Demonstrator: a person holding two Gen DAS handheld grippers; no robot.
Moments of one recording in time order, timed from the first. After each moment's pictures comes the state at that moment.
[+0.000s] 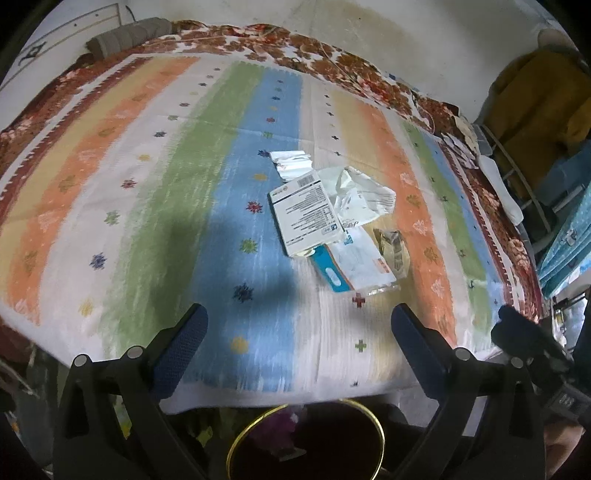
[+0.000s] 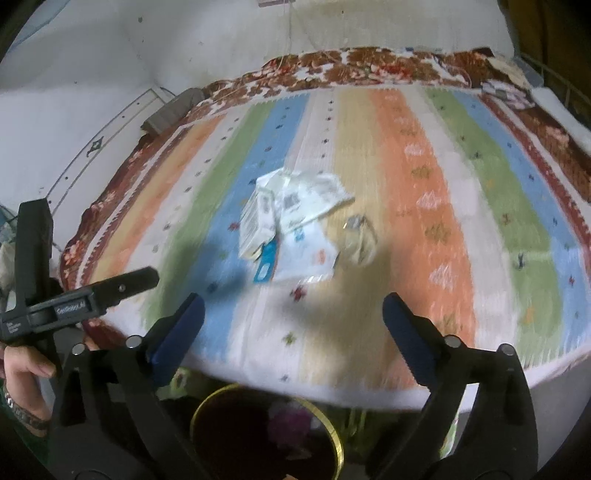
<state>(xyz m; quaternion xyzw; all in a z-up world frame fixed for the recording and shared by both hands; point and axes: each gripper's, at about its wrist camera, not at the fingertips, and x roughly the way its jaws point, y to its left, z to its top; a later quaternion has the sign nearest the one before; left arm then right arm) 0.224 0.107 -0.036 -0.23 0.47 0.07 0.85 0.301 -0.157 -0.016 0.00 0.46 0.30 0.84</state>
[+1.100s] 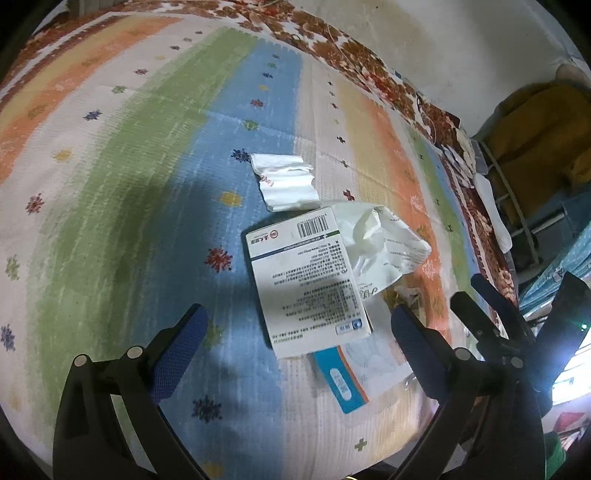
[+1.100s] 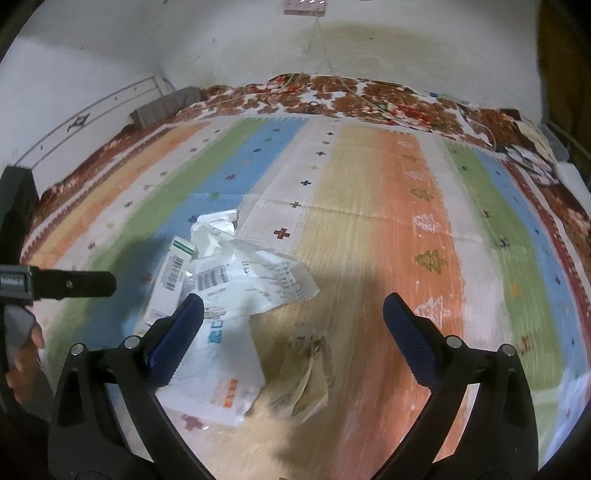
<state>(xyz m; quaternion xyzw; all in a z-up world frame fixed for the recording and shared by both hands) 0.338 0.151 -0.110 -0.31 0.47 0.01 0.83 0.431 -0.100 -0.091 -0.10 0.37 0.32 0.87</state>
